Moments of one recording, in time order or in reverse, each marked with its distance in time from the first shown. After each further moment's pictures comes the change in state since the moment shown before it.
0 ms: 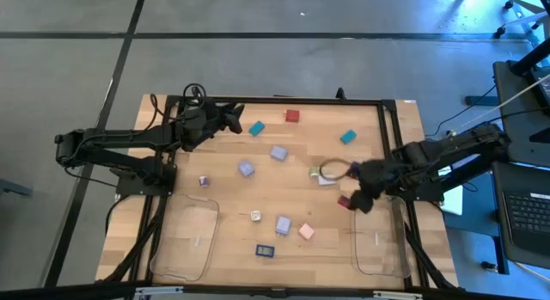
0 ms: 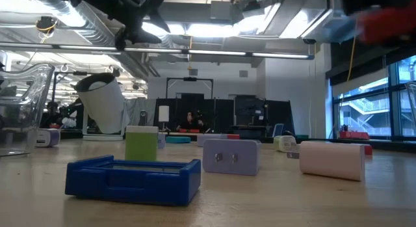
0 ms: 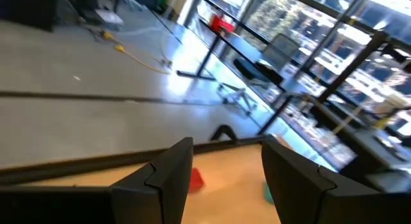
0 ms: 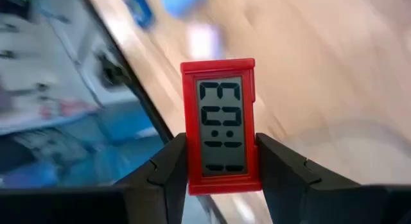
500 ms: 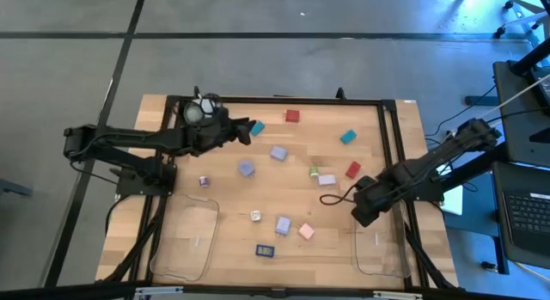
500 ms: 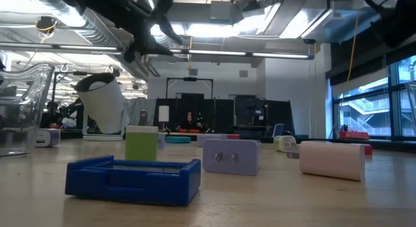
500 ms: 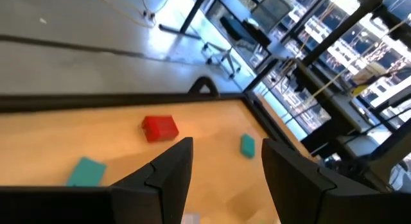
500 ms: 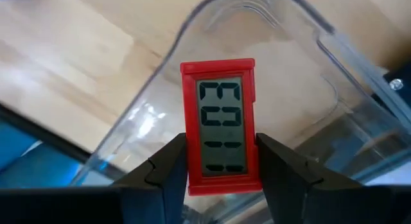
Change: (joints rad) left arm -0.065 0.129 0.000 0.003 0.085 -0.161; right arm 0.176 0.207 -0.001 -0.263 0.009 0.294
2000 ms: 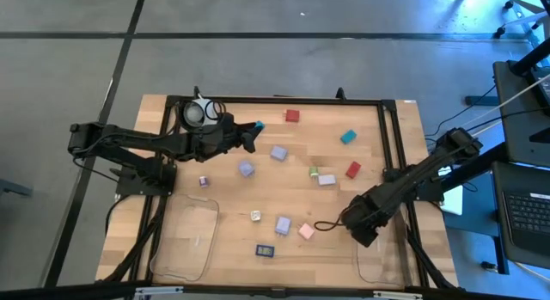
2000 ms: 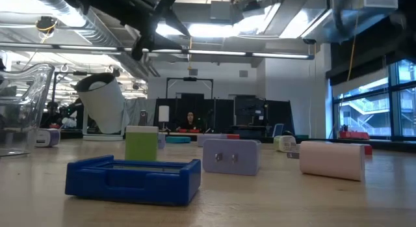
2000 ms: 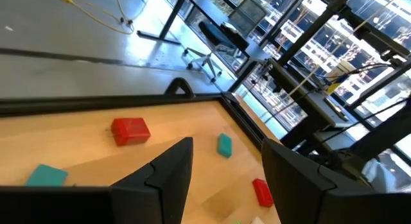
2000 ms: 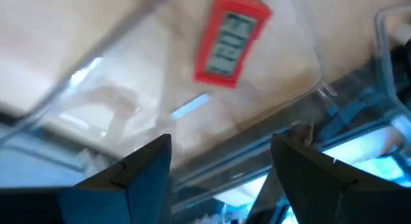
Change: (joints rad) left arm -0.074 0.050 0.000 0.140 -0.038 0.058; right arm 0.070 0.291 0.106 -0.061 -0.184 -0.184
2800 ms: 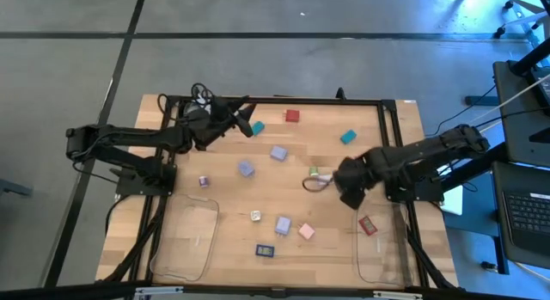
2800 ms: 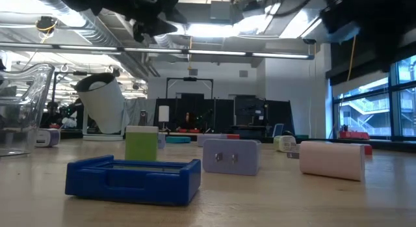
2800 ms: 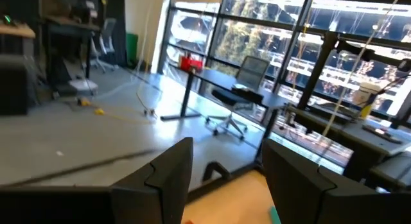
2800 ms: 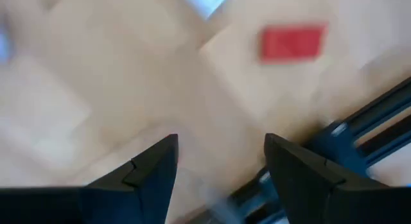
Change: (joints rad) left arm 0.140 -0.033 0.000 0.252 -0.010 0.514; right arm -0.356 -0.092 0.180 -0.224 0.462 -0.399
